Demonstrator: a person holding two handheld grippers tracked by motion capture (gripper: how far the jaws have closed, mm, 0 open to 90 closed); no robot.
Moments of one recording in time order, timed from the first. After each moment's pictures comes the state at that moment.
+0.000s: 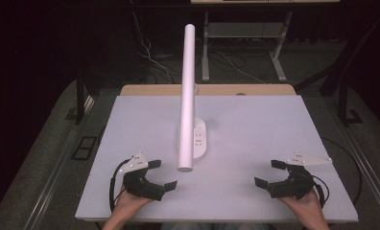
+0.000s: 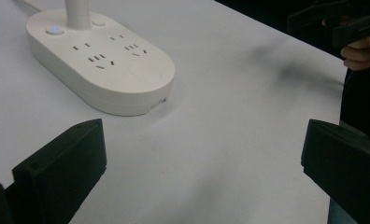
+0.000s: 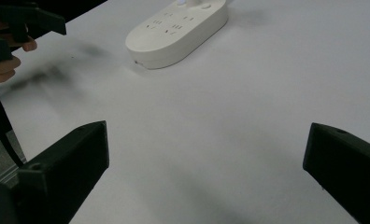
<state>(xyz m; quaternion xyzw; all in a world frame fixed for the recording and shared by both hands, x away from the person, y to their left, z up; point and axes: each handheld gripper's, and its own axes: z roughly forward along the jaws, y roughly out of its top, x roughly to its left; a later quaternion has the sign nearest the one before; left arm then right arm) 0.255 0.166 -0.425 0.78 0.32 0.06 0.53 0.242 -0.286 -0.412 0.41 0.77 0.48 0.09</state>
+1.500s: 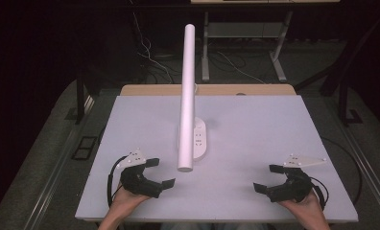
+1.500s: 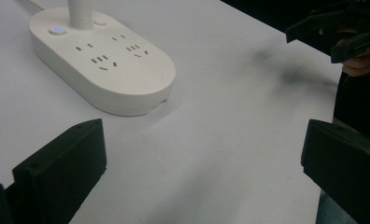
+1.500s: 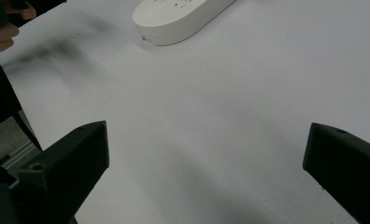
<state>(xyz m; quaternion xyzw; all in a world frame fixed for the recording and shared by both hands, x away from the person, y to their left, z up) 0.260 0.168 -0.413 0.79 0.33 0.04 0.52 0.240 -0.283 -0.416 0.40 0.79 0.45 0.06</state>
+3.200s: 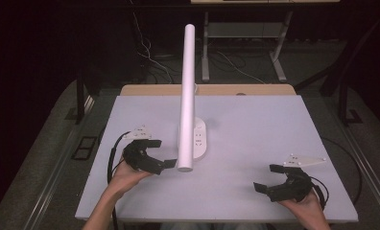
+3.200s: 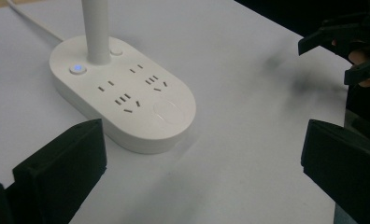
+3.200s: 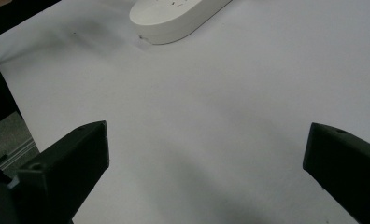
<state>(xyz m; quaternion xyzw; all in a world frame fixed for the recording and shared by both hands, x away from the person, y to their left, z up) 0.312 0.161 -0.373 0.81 0.31 0.03 0.49 0.241 -0.284 -0.417 0.41 0.79 0.45 0.06</state>
